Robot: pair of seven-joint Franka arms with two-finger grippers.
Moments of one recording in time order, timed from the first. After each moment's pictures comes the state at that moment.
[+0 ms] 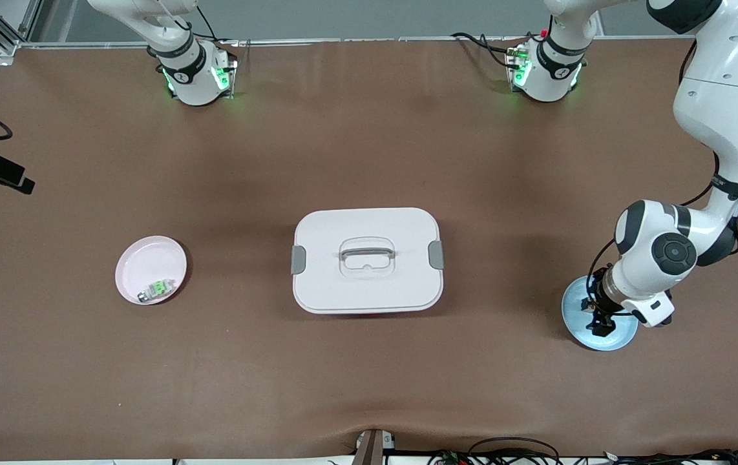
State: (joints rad) left arm 0.29 0.71 -0.35 -1.72 0.45 2.48 -1.65; right arm -0.01 0.13 -0.06 -1.32 0.04 1.41 0.09
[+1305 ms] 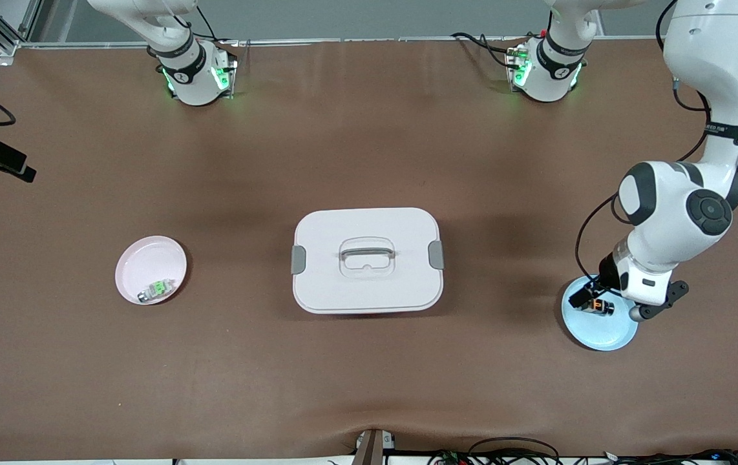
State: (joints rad) left arm 0.03 0.41 -0.11 -1.89 -0.05 2.47 -0.44; right arm -0.02 0.04 -0.06 -1.45 0.03 1.47 0.02
